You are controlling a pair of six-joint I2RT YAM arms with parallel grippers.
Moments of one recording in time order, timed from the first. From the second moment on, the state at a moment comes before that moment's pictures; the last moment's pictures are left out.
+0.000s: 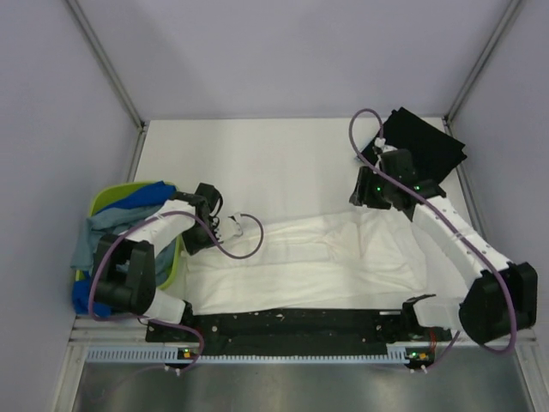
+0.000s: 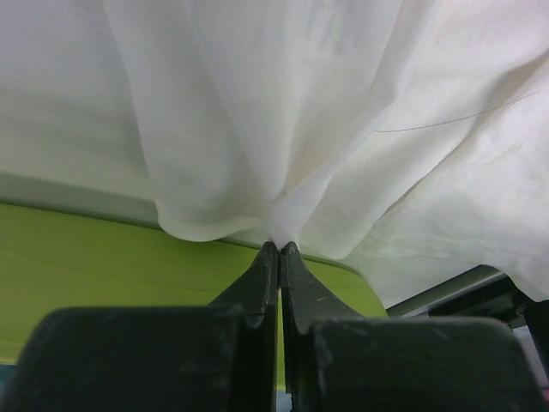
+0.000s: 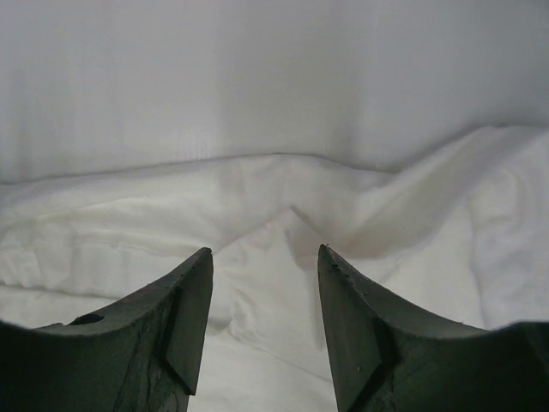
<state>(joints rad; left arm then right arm) -0.27 1.46 0.87 -0.95 -0.09 0.90 0.31 1.20 0.98 -0.56 -0.05 0.42</state>
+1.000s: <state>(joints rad) -0.27 1.47 0.87 -0.91 -0.10 0.93 0.33 1.19 0.76 -0.79 -0.21 0.46</state>
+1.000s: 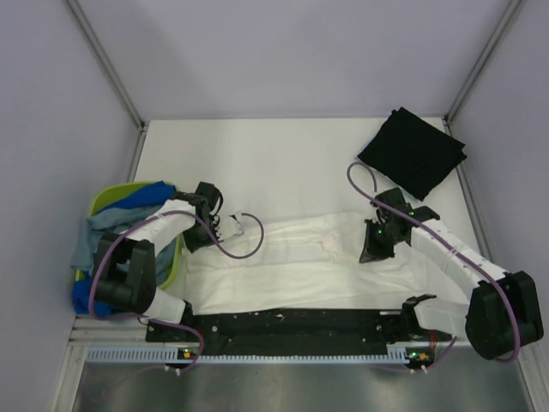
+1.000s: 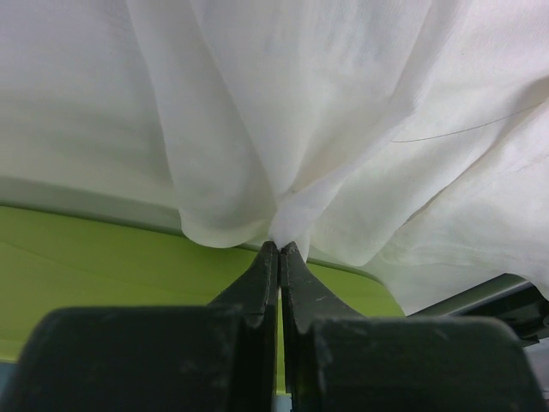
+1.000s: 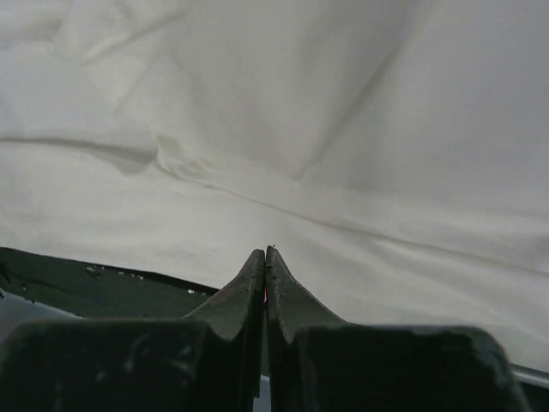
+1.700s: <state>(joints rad) -0.27 1.47 0.87 -0.90 -0.10 0.95 0.32 1.57 1.23 -0.85 0.11 0.35</state>
